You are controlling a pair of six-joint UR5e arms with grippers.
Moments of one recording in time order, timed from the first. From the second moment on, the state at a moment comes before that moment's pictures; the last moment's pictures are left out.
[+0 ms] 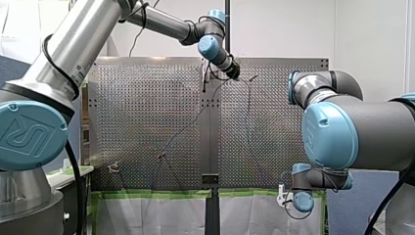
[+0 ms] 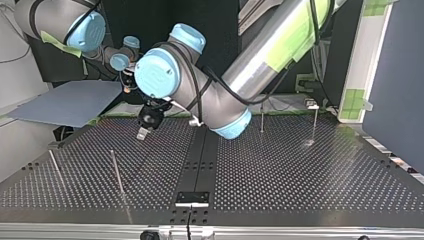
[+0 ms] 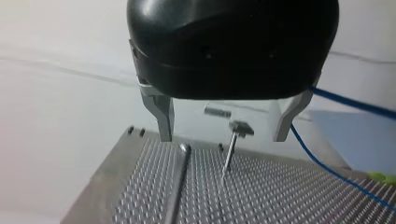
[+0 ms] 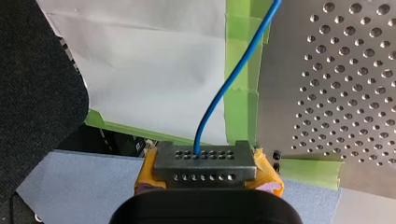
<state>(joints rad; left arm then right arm) -0.71 -2.04 -1.07 -3.35 -1.71 -1.65 1.71 -0.32 1.52 -0.84 1.68 1.59</state>
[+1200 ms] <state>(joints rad) -0.67 -2.05 -0.90 -3.30 -1.45 -1.94 1.72 -0.32 1.52 -0.83 1.68 1.59</state>
